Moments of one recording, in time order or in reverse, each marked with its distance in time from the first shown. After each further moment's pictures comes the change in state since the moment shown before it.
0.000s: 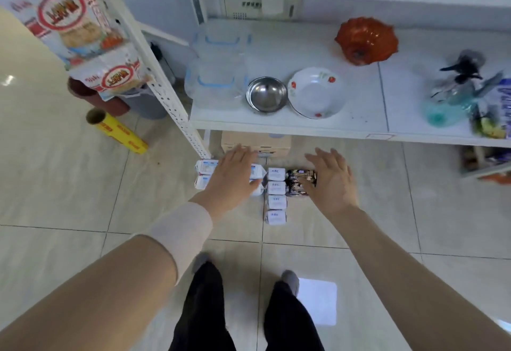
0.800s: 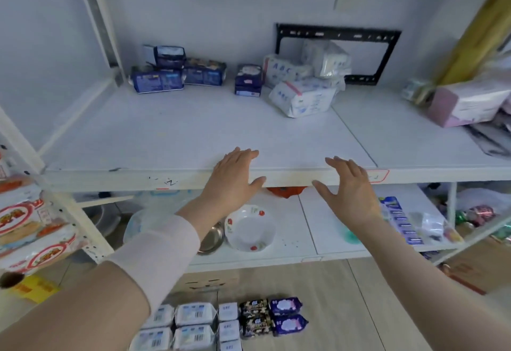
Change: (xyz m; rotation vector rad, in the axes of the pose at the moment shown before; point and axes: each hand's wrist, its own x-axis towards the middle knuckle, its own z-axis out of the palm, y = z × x) left_hand 0.123 0.178 -0.232 -0.125 0.357 0.287; right_hand 0.068 0.075 -0.279 0.067 0.588 0.031
